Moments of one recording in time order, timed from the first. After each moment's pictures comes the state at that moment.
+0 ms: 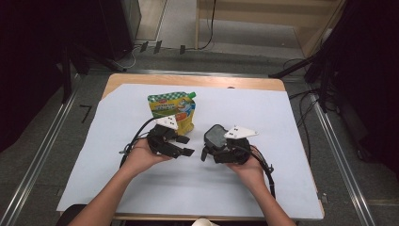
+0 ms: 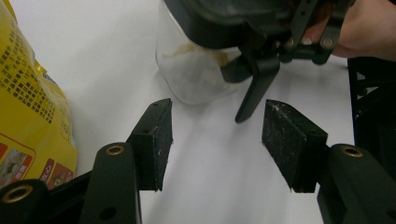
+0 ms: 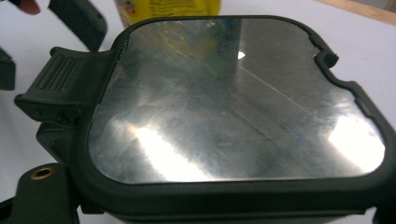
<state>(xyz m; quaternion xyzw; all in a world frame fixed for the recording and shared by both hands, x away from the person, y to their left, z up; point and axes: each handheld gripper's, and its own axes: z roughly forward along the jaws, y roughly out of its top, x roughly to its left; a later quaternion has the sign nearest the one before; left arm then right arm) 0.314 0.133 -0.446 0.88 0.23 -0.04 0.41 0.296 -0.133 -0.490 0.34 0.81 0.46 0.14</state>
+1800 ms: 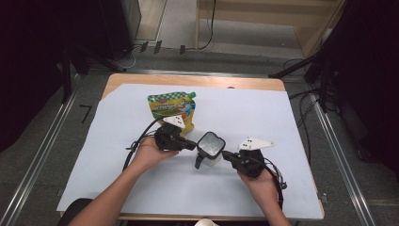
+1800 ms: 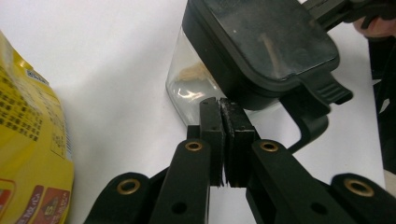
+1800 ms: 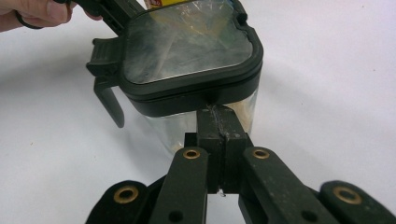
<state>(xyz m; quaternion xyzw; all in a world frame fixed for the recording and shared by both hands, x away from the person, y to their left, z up) 0.329 0.115 -0.464 0.89 0.23 -0.05 0.39 0.255 -0.166 -0.478 0.38 0.80 0.45 0.09</state>
